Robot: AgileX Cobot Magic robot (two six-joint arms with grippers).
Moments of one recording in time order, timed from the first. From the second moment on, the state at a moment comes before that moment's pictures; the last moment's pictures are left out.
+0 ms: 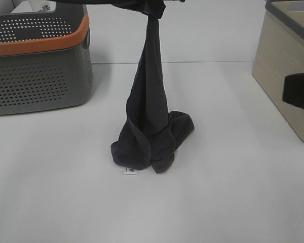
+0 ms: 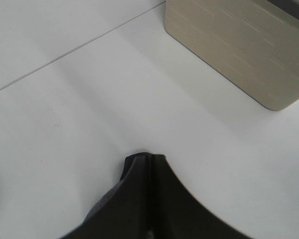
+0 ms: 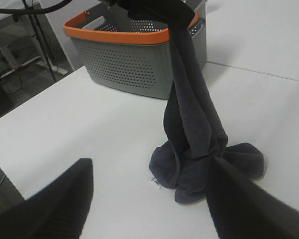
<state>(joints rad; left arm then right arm) -0.71 1.75 -1.60 -0.08 0.60 -0.01 -0.02 0.63 -0.51 1.08 0.81 -1.05</state>
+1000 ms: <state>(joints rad) -0.71 1.75 -1.68 -0.08 0.52 -0.01 0.69 1.40 -0.55 1.73 0.08 -1.80</state>
